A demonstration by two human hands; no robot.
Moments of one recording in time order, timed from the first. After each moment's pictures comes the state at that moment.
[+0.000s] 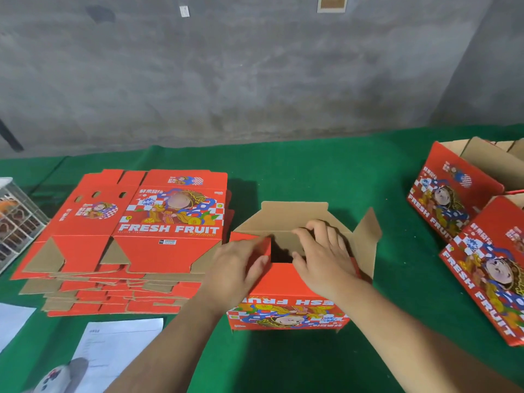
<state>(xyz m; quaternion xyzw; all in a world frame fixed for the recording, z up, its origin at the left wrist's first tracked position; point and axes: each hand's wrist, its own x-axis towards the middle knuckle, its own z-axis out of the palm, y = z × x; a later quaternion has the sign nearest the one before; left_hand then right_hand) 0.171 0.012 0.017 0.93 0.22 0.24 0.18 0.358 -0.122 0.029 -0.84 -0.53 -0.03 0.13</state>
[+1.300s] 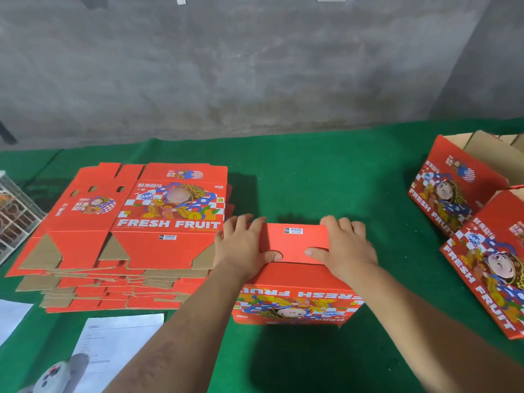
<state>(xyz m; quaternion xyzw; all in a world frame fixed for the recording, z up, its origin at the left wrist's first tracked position) 0.217 0.034 0.018 0.92 0.38 0.06 0.10 0.396 -0.122 0.024 -0.91 -0.40 0.06 0.12</state>
